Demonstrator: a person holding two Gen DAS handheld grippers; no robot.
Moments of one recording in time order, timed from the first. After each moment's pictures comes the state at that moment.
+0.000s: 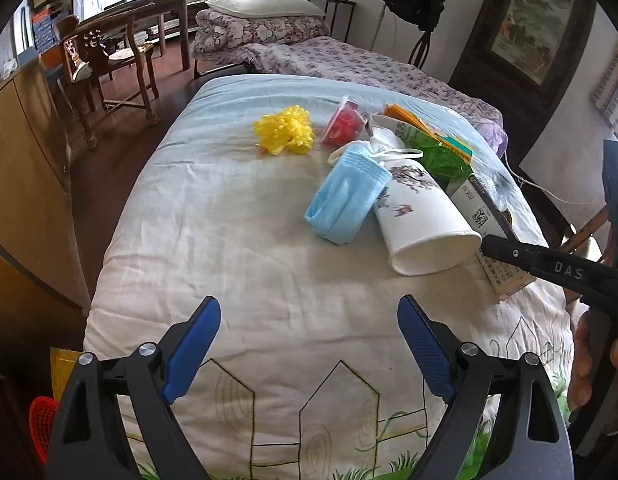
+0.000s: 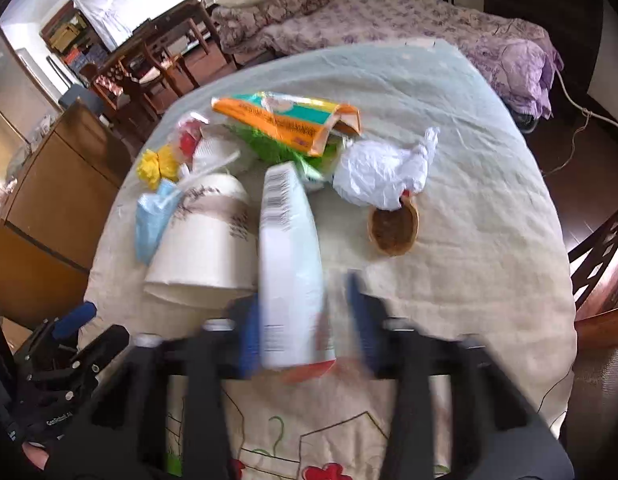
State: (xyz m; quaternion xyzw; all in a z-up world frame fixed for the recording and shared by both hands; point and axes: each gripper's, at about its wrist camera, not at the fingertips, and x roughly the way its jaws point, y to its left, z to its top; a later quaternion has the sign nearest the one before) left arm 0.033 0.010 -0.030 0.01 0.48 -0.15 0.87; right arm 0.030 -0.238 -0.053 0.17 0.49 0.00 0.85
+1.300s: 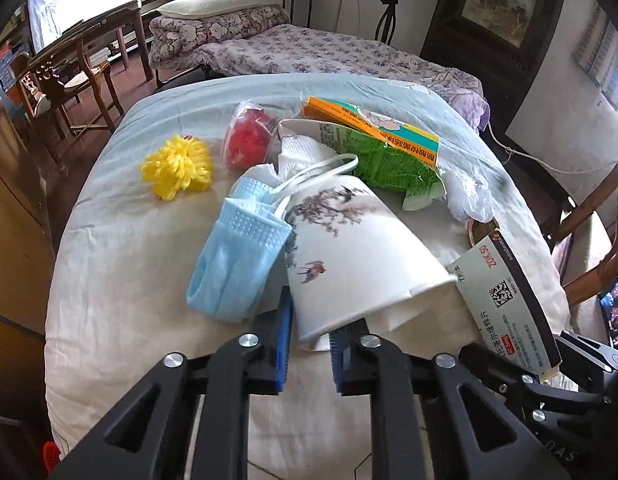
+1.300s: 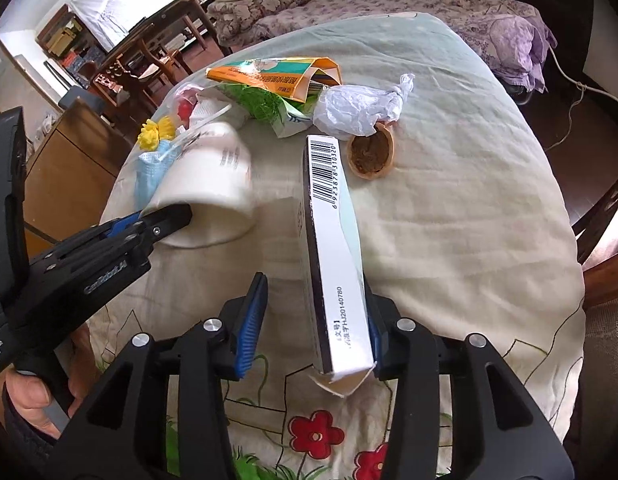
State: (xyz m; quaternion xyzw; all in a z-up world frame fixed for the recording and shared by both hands) left arm 0.084 -0.078 -0.043 0.07 0.49 -0.19 0.85; right arm -0.003 -0.244 -0.071 0.20 0.50 0.01 0.84
